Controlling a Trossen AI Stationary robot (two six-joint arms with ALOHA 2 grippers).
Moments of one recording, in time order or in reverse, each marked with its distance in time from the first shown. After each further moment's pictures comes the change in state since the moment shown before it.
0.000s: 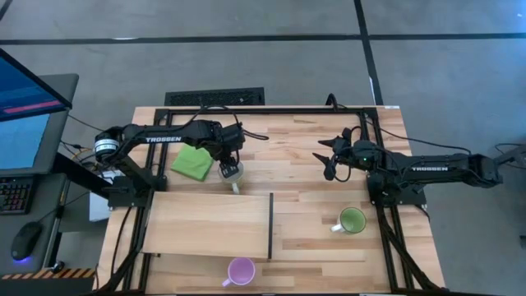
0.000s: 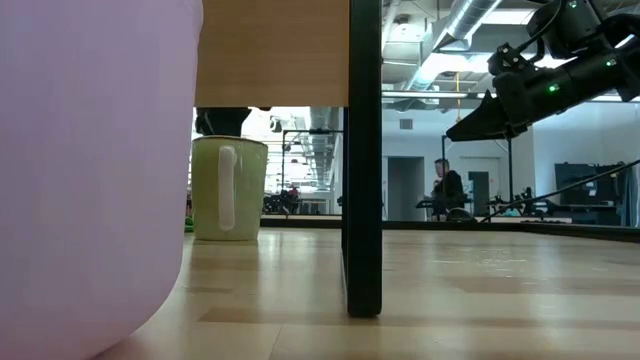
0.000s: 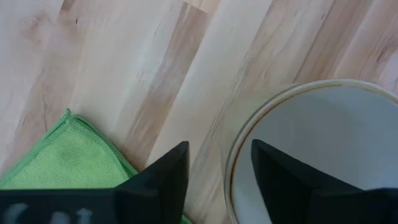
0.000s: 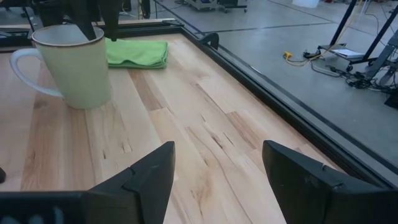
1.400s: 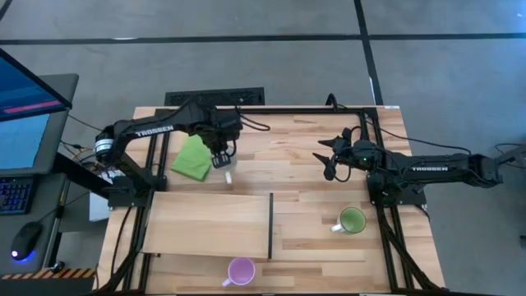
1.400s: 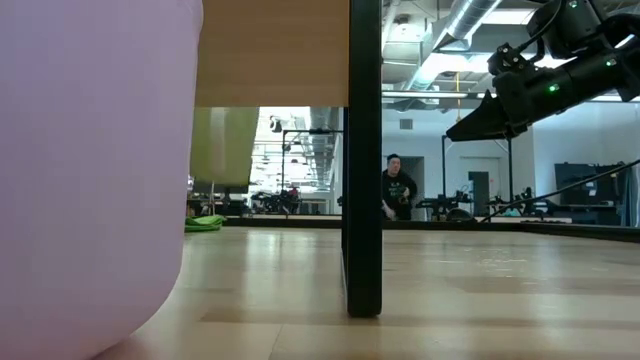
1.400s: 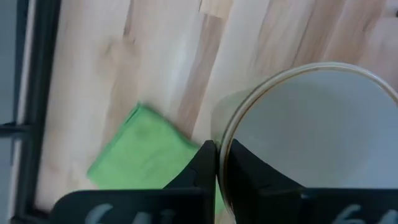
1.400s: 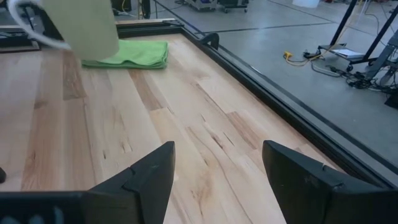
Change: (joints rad) left arm 0.003 0.001 0.359 -0.416 -0.085 0.169; right arm 0.000 0.000 0.000 0.000 0.000 0.000
